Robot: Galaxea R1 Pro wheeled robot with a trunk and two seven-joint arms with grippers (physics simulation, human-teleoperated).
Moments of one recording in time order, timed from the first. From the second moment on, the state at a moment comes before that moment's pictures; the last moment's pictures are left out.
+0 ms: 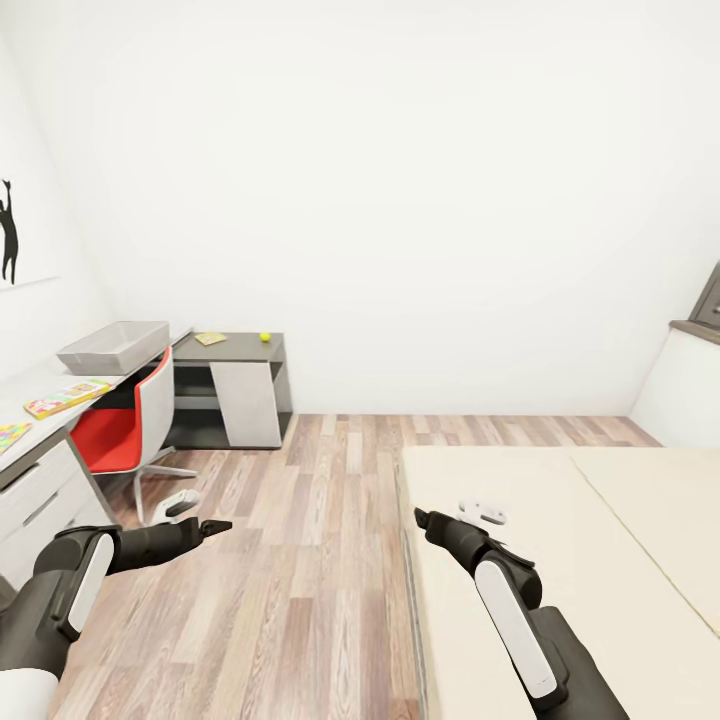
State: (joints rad) left arm -0.50 0.23 0.27 -1.11 0.17 1.00 -0.62; right arm -0.34 0.02 0.20 -1.43 -0.64 0.58 -0.41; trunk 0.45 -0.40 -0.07
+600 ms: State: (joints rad) left arm -0.50 0.22 0.27 -1.11 0.17 1.00 -0.62; right arm -0.34 0.02 0.20 -1.43 -0.64 0.58 -0.41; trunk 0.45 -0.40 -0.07
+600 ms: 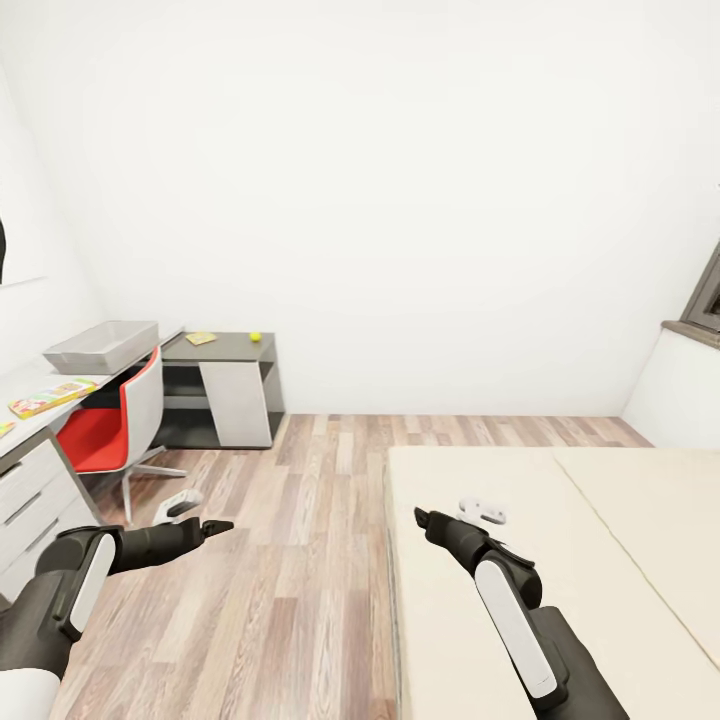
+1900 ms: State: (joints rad) left arm -0.50 0.22 0.27 -1.11 0.17 1.00 -0.62; right arm -0.34 0.02 0.20 -1.43 -0.64 0.58 -0.41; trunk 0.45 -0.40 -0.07
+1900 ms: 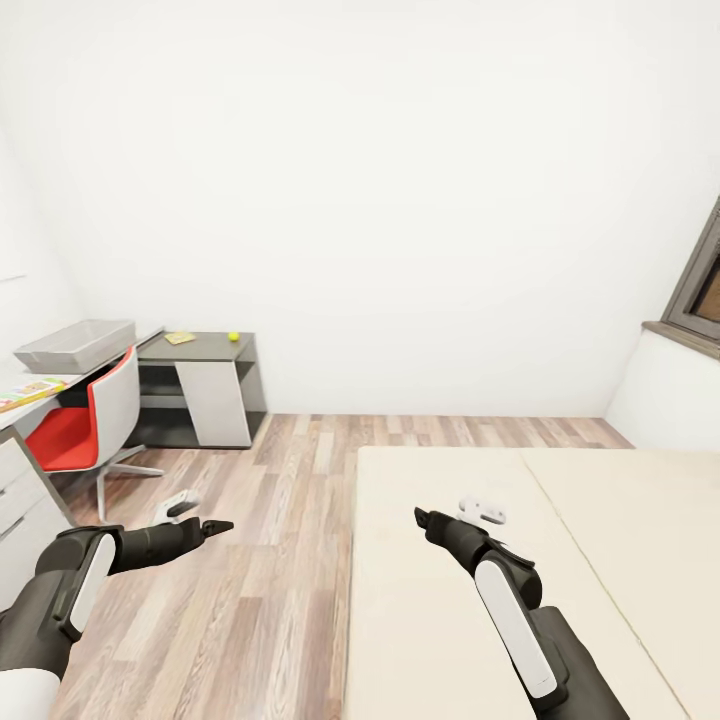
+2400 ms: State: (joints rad) left arm -0.50 0.22 0.27 -1.11 0.17 1.00 -0.62; right arm -0.34 0.02 0.20 -1.43 -0.64 0.58 -0.41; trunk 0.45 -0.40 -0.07
